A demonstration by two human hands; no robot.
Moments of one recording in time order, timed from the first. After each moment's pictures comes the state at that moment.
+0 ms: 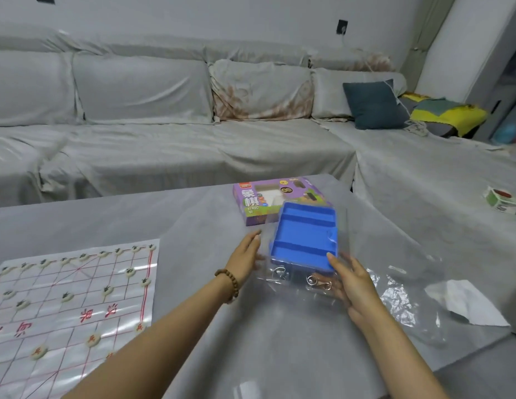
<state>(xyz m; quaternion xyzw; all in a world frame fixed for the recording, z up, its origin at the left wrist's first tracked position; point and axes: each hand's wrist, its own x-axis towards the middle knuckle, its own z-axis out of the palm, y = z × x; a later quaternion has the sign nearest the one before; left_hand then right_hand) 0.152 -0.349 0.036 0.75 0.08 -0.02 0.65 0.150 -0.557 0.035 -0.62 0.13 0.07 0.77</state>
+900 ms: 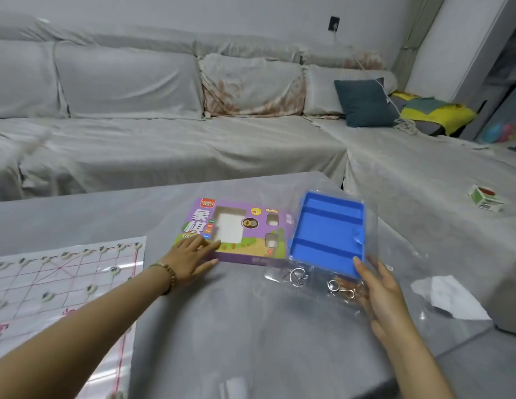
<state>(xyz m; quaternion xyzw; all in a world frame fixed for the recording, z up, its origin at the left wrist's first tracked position) 0.154 -0.236 0.004 0.99 -0.13 0.03 0.03 0.119 -0.603 0.047 -0.62 0.12 0.00 0.78</state>
